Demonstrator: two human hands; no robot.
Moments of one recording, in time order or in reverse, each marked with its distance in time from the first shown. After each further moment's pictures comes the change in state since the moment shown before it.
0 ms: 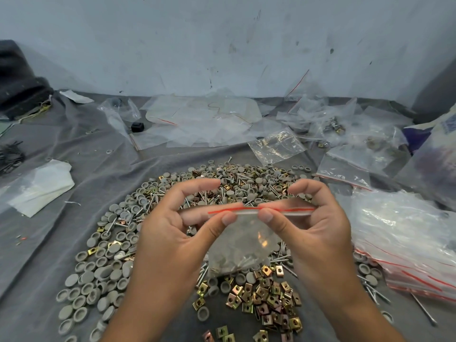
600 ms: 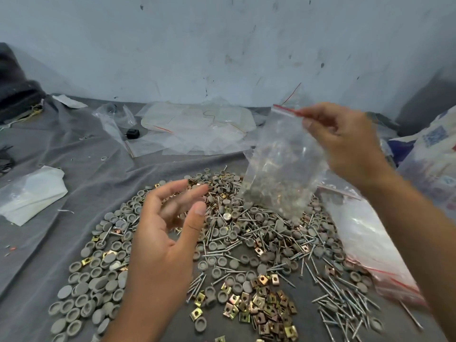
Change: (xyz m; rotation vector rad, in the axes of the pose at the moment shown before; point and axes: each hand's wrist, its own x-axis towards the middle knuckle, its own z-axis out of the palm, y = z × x) left_hand 0.005 -0.013 -0.013 0.173 0.154 0.028; right_hand 0.146 -0.042 -0.057 -0.839 0.007 -0.290
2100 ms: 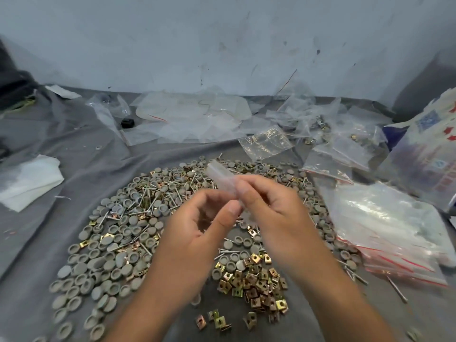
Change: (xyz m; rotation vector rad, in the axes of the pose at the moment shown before) left_hand -0.016 0.007 0.022 0.018 -0.308 -0.075; right_hand -0.129 -0.074 0.049 0.487 -0.279 0.303
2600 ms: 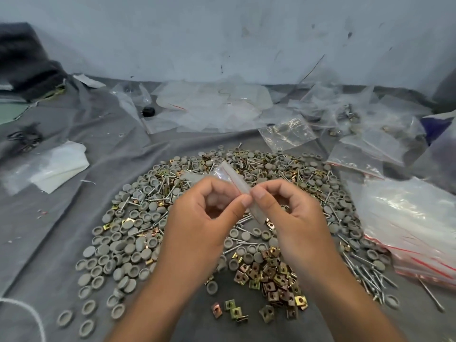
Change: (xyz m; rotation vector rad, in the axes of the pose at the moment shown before) left_hand 0.002 -0.007 -0.009 0.021 0.127 0.000; right_hand -0.007 0.032 0.017 0.096 0.081 0.066
